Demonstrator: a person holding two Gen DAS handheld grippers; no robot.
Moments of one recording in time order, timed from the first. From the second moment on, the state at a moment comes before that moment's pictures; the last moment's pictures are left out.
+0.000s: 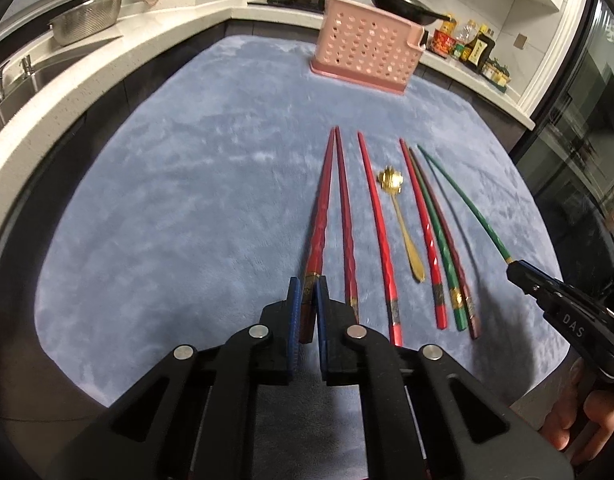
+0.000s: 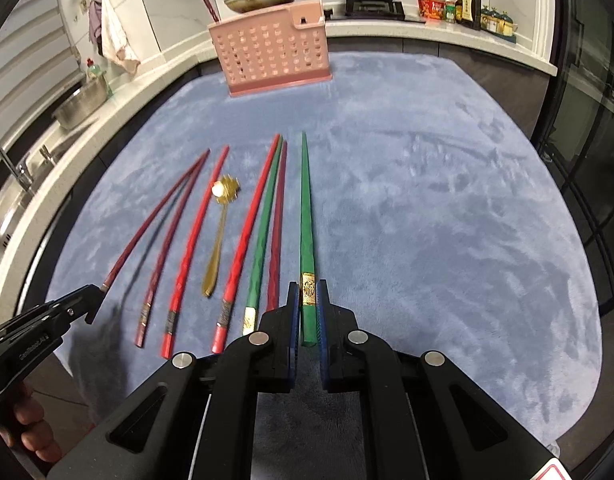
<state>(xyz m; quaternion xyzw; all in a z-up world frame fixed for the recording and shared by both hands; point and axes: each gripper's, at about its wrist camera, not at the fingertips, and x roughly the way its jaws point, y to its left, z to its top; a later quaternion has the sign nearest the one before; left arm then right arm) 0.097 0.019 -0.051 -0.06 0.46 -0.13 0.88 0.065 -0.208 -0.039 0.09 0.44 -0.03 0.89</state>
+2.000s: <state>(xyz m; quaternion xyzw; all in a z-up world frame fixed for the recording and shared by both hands) 0.115 0.032 -0.003 -0.07 0.41 -0.15 0.90 0.070 -0.231 0.046 0.11 0.36 -0.04 0.93</state>
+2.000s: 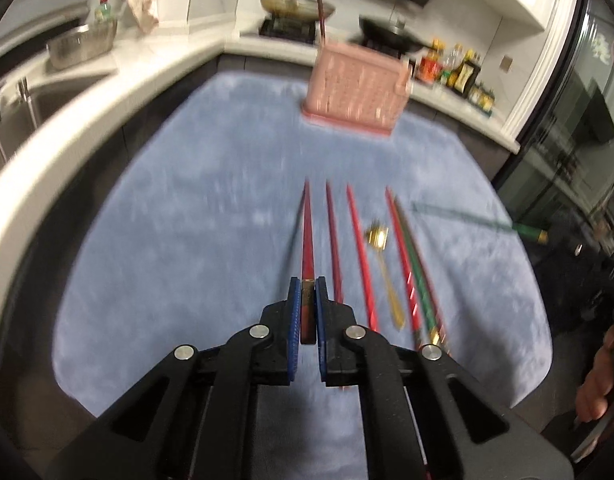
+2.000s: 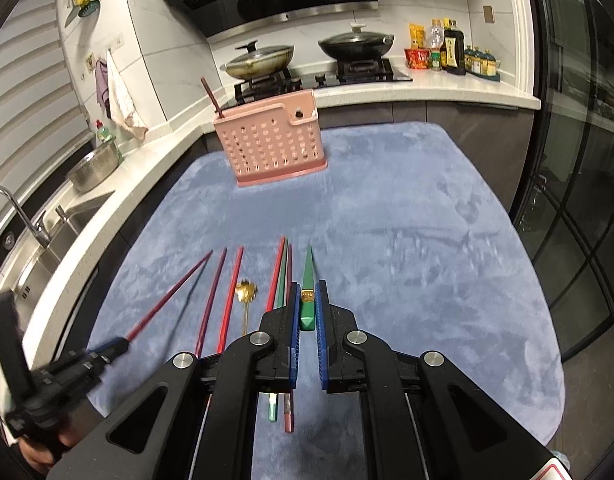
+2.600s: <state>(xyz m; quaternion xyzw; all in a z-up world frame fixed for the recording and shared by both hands) 0.198 0.017 0.119 -0.06 0.30 -0.15 0.94 0.131 -0.249 0.121 0.10 0.29 -0.03 0.95</state>
